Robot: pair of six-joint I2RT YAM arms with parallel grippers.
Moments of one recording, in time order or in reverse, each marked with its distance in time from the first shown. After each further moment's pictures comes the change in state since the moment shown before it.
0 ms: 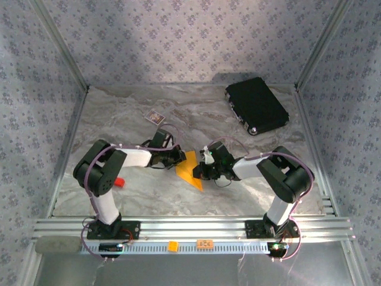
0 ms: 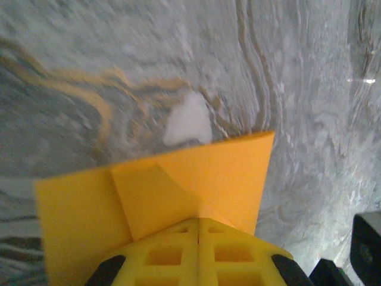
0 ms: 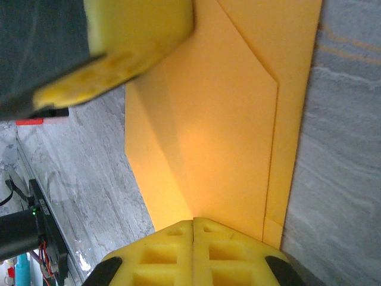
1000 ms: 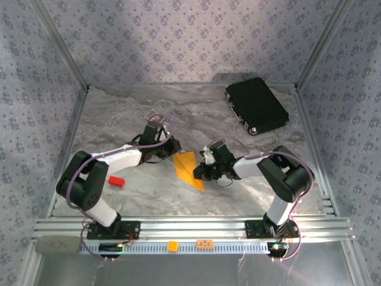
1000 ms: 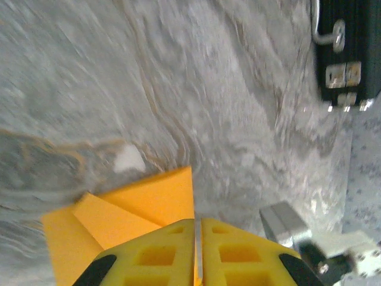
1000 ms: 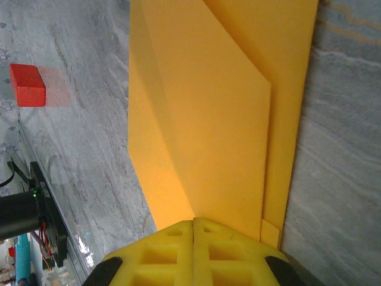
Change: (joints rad) left arm 0.013 -0.193 -0.001 -0.062 -0.053 0.082; right arm -0.019 0.004 0.007 -0.034 -0.058 -0.065
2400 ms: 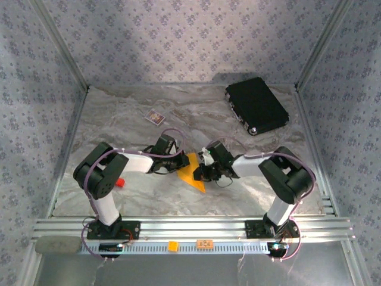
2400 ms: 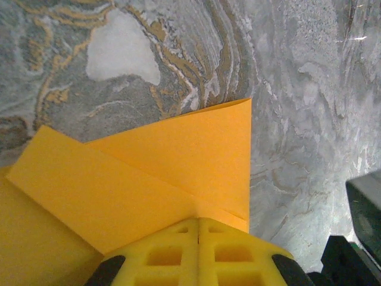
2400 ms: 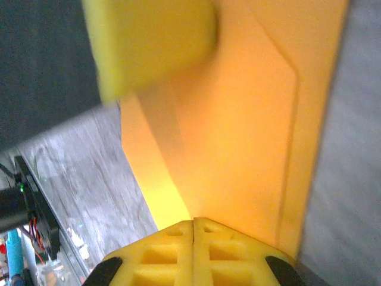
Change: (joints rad) left arm -0.095 0.173 -0.070 0.175 0.036 -0.035; right arm 0.024 -0.040 0.022 -0.131 0.023 -0.008
